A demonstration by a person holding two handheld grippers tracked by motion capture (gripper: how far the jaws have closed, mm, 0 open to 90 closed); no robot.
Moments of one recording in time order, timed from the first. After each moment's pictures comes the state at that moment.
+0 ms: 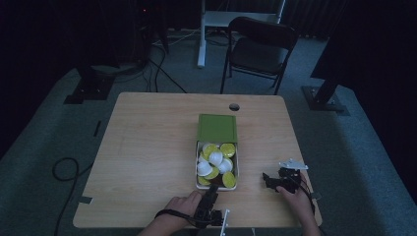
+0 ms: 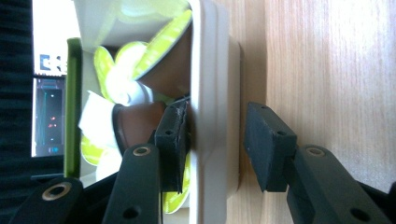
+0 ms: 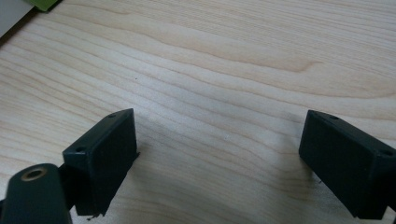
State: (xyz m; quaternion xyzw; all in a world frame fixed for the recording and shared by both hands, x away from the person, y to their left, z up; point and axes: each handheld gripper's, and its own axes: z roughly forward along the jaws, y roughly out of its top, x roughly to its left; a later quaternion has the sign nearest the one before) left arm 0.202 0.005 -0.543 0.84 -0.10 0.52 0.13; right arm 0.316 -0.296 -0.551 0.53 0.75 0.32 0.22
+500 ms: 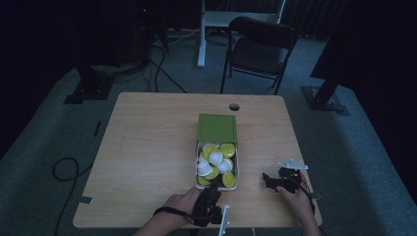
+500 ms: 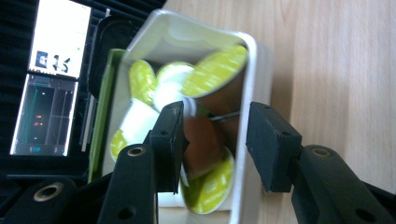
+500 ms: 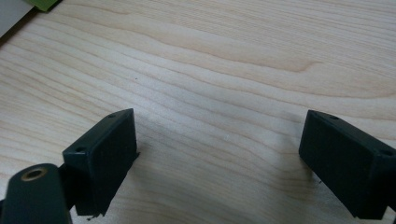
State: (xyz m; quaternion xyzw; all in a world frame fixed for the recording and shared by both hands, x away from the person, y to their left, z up) left arm 0.200 0.010 -0.502 0.83 -0.06 0.51 0.20; right arm 0.316 -0.296 -0.551 0.53 0.75 0.32 0.22
